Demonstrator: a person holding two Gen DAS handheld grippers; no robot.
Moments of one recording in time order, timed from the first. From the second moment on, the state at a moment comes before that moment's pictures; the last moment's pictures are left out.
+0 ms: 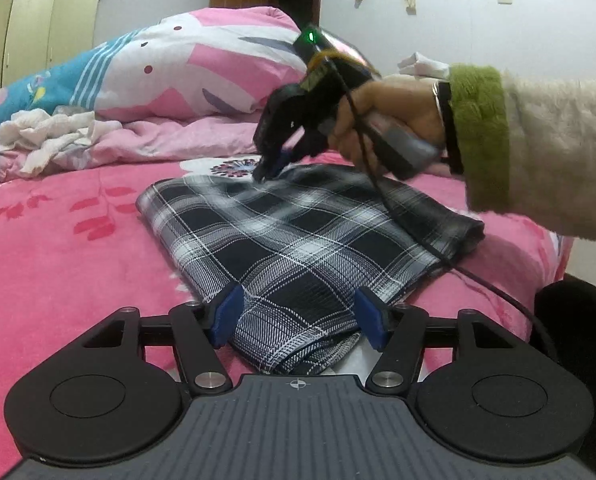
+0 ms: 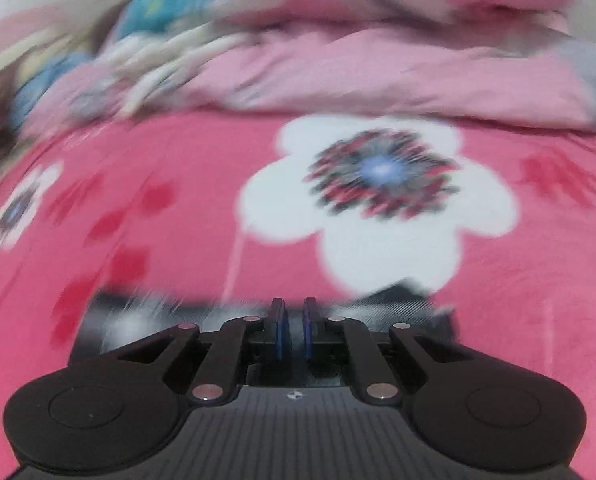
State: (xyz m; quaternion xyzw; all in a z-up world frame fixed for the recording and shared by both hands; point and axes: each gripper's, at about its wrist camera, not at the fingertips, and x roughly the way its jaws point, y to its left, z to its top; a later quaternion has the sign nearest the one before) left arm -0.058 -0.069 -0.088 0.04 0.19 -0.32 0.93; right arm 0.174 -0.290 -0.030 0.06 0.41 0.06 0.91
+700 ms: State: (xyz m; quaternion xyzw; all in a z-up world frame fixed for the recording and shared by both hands) left arm -0.059 -0.071 -0.089 0.05 0.19 -0.32 0.93; right arm 0.188 -0.192 -0.019 0.05 0.49 0.25 0.84
